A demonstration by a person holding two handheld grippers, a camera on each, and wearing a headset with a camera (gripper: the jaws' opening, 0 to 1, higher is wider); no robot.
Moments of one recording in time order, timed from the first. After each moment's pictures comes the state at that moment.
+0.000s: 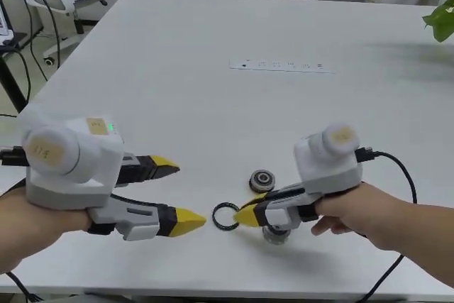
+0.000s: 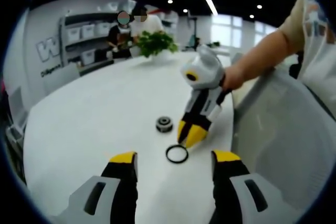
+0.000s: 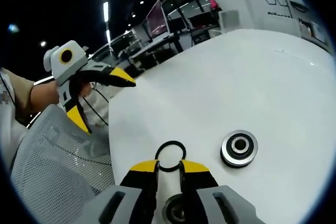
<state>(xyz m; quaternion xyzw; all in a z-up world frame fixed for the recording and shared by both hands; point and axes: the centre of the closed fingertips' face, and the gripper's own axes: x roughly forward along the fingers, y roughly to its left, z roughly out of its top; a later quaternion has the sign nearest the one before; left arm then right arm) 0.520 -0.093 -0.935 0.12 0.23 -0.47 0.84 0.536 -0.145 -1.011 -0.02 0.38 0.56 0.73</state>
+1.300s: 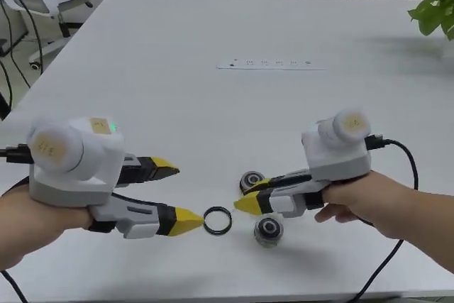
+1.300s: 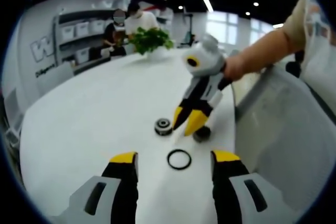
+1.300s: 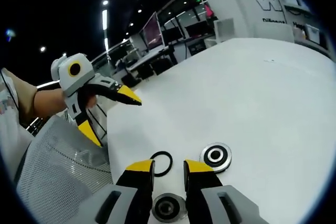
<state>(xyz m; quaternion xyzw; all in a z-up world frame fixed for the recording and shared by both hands) 0.538 -0.109 -0.939 0.13 0.24 -0.49 0.83 0.563 -0.169 -0.982 0.02 0.35 0.55 0.76</state>
